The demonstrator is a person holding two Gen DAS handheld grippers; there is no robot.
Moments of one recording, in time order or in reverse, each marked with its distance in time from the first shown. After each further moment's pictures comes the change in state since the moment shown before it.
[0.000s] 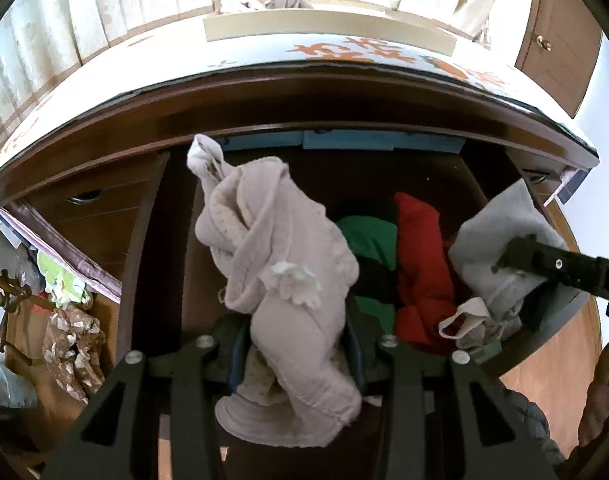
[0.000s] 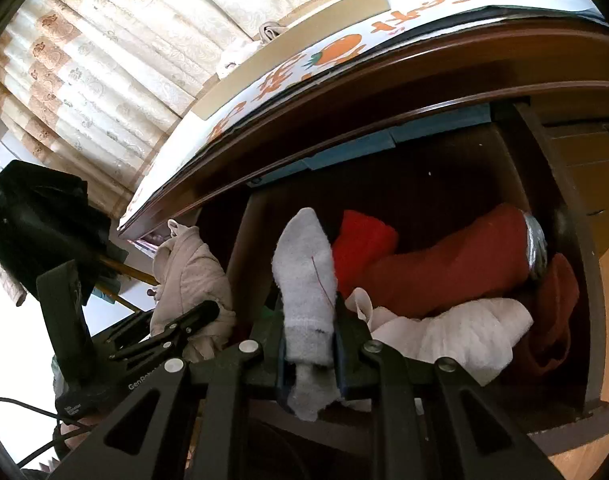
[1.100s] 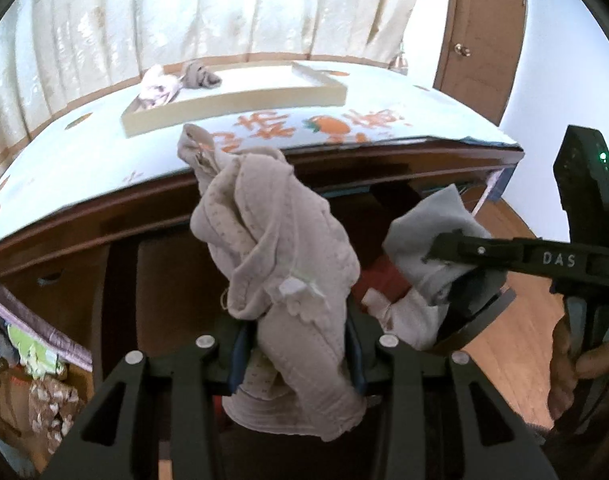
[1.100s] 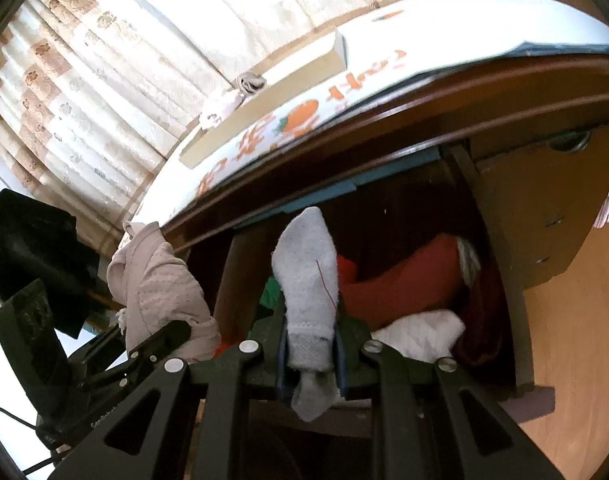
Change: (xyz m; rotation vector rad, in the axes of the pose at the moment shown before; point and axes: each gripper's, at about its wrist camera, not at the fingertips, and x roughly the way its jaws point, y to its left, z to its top) left arm -0.049 -0.047 0.021 0.165 -0.170 -0.195; right arm -0.049 -0.004 0.008 0.048 -0.146 -0.070
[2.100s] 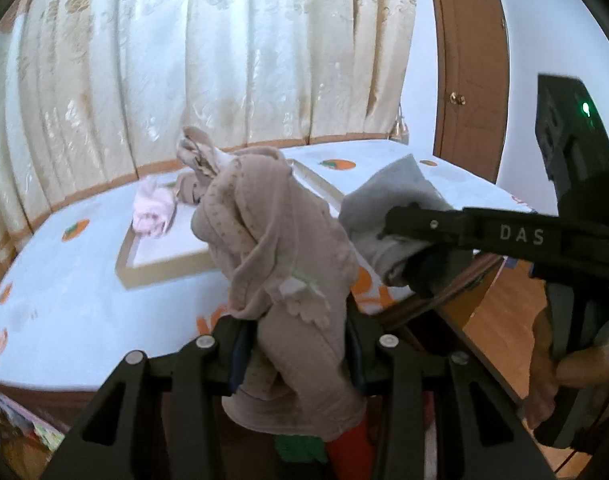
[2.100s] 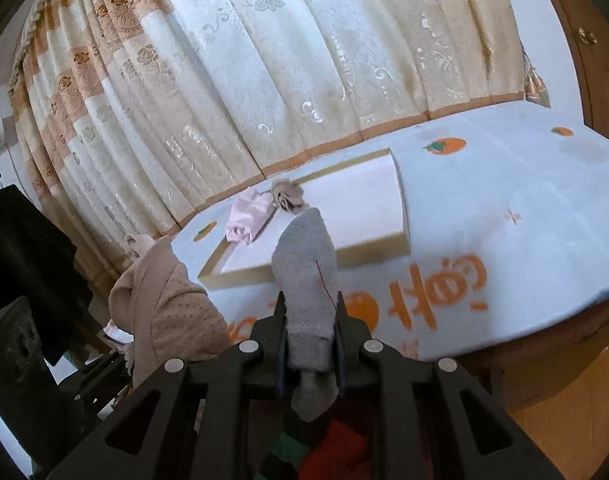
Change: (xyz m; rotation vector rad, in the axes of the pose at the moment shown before) left arm 0.012 0.010 0.114 0.102 -0.245 0.056; right arm 0.008 0.058 0.130 -0.180 -0.270 -0.005
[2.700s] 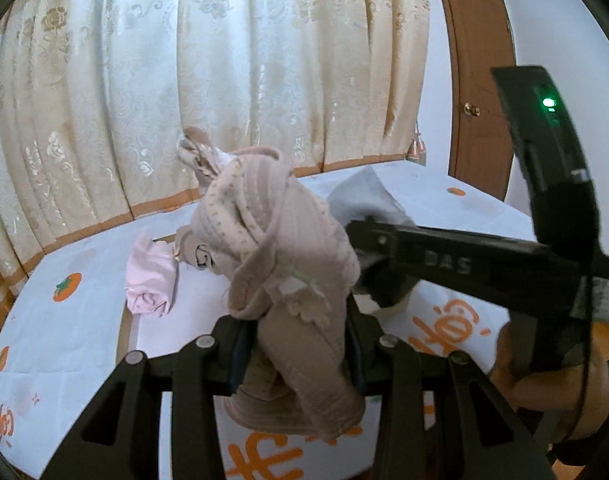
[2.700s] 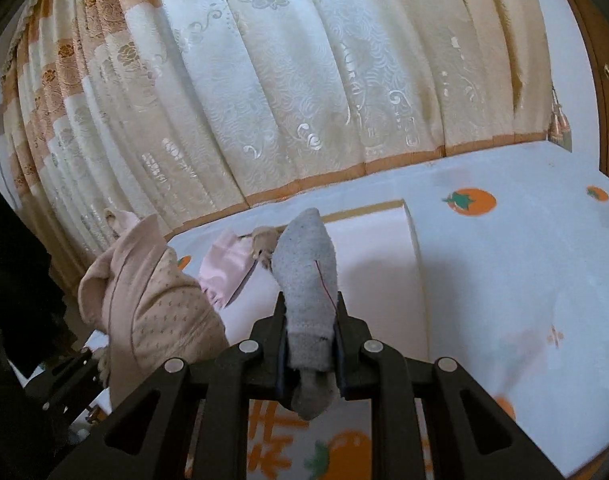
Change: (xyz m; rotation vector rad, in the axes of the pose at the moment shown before) left arm 0.065 0.030 0.075 0.015 -0.032 0.000; right arm 0.094 0.005 0.087 -0.063 -0.035 -0.058
